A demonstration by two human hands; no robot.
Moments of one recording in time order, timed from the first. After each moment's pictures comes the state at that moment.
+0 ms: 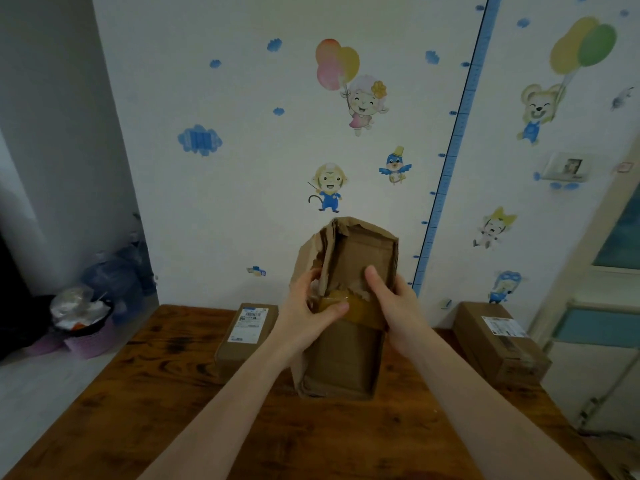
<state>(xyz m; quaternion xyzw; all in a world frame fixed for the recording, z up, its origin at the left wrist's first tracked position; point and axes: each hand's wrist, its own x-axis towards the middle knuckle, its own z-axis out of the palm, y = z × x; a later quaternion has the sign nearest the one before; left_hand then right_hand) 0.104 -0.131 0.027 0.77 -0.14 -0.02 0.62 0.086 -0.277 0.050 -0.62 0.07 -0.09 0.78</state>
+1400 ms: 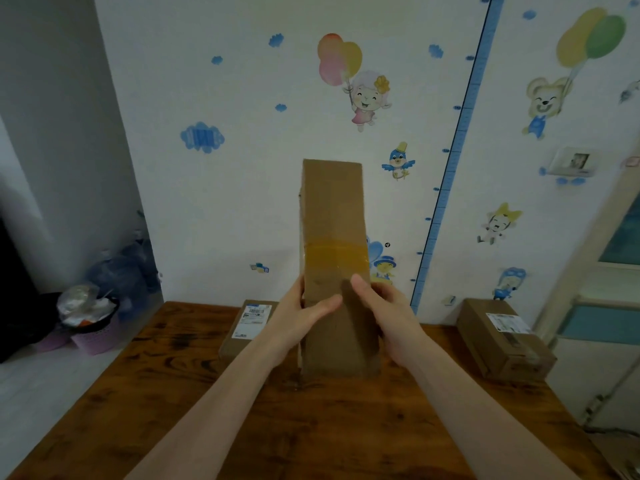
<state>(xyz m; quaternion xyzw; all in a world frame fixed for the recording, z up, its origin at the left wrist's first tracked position) 0.105 -0.122 0.028 0.71 -0.12 -0.09 0.69 0.076 -0.265 0.045 -0.67 0.07 -0.04 0.74</state>
